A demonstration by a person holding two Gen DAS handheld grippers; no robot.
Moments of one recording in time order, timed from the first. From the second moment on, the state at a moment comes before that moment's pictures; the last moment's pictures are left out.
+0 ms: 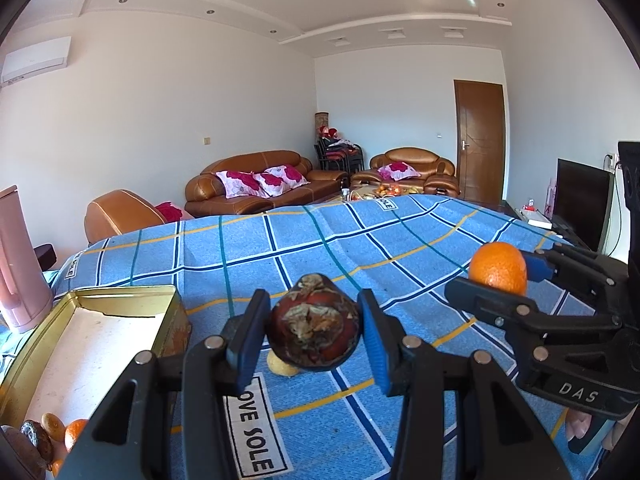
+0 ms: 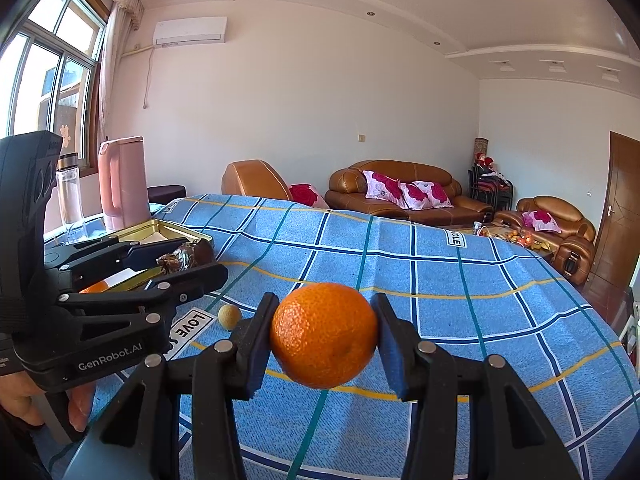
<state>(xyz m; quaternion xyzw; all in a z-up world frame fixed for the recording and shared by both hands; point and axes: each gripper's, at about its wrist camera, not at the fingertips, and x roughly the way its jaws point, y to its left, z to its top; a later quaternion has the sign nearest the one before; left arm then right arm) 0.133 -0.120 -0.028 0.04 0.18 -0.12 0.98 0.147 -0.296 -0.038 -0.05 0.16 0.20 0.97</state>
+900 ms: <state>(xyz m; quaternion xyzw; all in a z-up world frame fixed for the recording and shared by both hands) 0.105 -0.077 -0.025 0.04 0.17 -0.08 0.98 0.139 -0.244 -0.038 -0.06 0.18 0.23 0.95</state>
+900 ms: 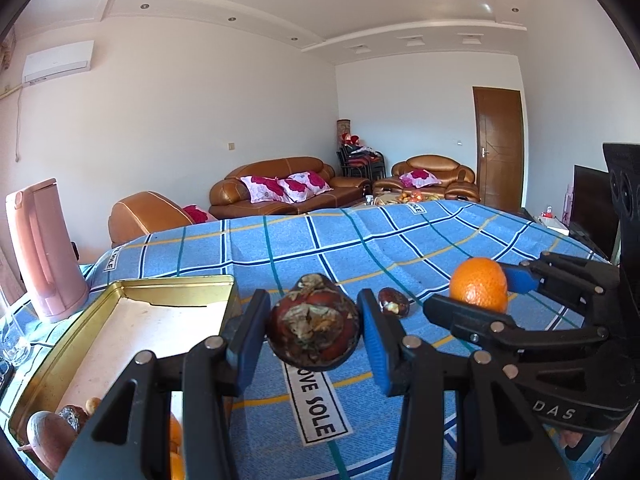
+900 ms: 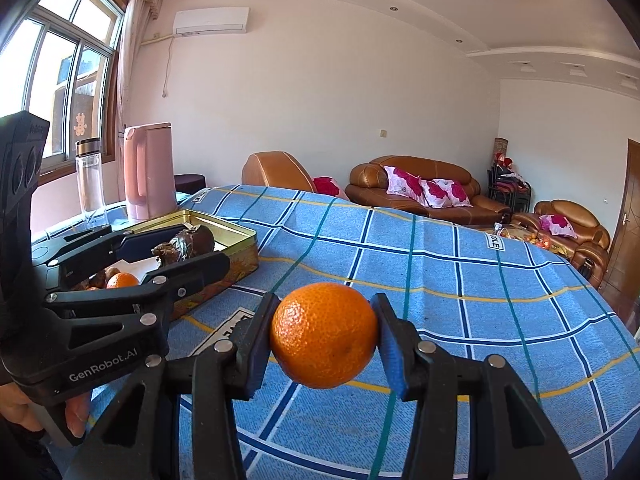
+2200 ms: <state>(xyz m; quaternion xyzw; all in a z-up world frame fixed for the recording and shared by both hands) 0.066 0.042 -0.016 0.01 0.16 0.03 0.99 0.129 -0.108 -0.035 -0.10 0.19 0.35 0.91</state>
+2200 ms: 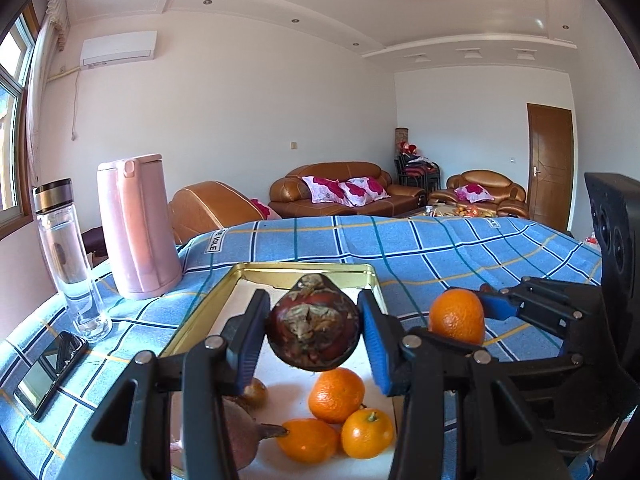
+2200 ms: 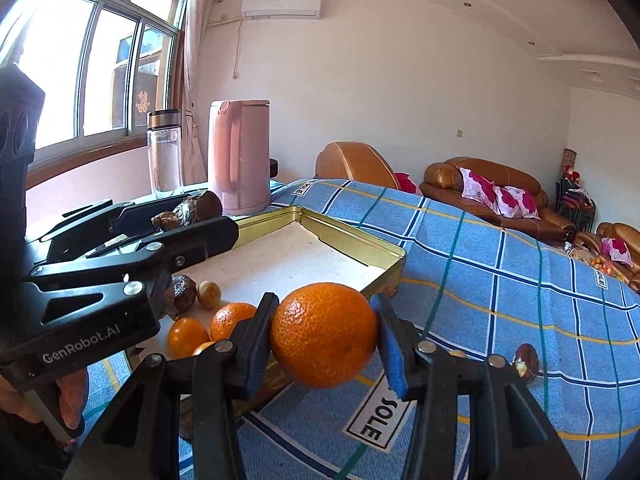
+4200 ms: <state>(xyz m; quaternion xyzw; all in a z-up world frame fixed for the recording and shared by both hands) 0.096 0.138 -0.053 -0.02 0.29 0.08 0.95 0.153 0.005 -0.056 -0.11 0.30 0.42 0.85</state>
